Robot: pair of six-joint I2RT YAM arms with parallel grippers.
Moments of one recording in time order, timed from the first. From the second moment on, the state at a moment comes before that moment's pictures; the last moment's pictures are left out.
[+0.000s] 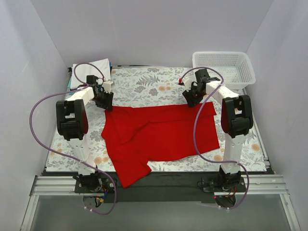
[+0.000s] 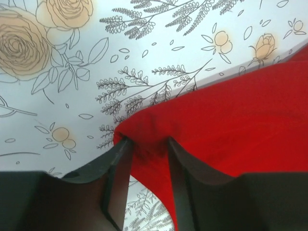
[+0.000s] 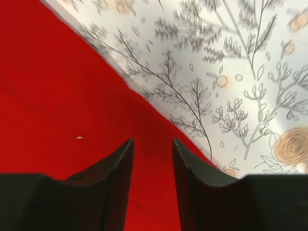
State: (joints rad) left arm 0.05 2.04 1.47 -0.61 0.37 0.36; right arm 0.23 2.06 1.59 -0.67 -0.35 -0.59
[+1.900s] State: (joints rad) left arm -0.43 1.84 1.31 -0.65 0.41 0.30; right arm 0.01 1.71 1.23 -0.96 -0.40 -0.75
